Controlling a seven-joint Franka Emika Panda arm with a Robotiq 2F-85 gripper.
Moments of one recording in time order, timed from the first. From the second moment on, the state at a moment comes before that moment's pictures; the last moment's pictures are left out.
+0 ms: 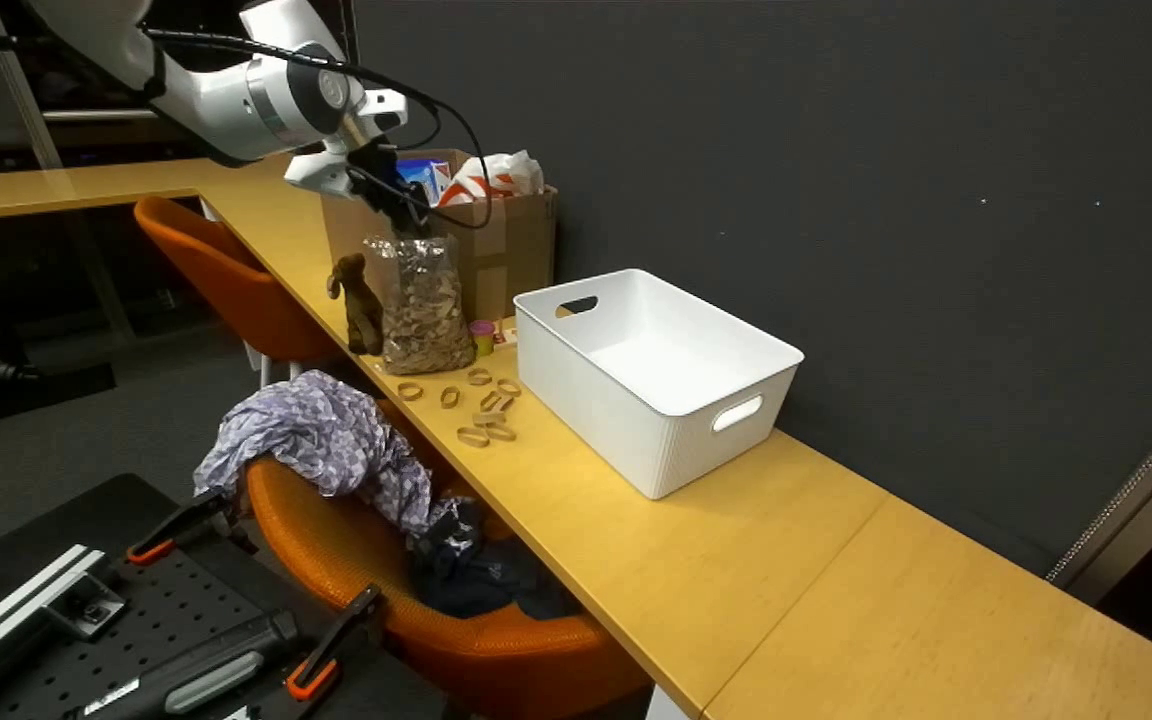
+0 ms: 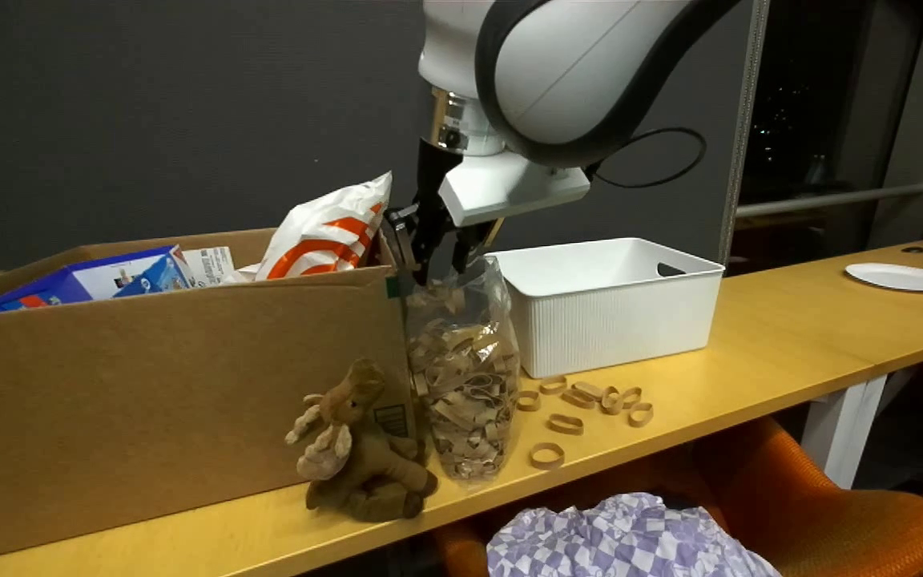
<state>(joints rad) 0.44 0.60 -0.16 -1.56 -0.31 2.60 0.60</state>
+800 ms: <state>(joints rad) 0.39 0.33 -0.16 -1.85 -0.31 2.57 0.75</state>
